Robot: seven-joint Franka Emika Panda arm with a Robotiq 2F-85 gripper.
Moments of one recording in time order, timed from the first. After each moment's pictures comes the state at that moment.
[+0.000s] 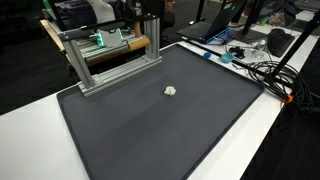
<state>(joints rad) -0.01 -0.74 0.01 -2.75 -0.05 2.24 0.06</state>
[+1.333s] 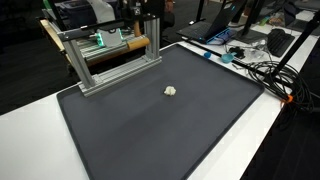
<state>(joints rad) -0.03 -0.74 0.07 -2.74 -0.05 2.19 0.25</state>
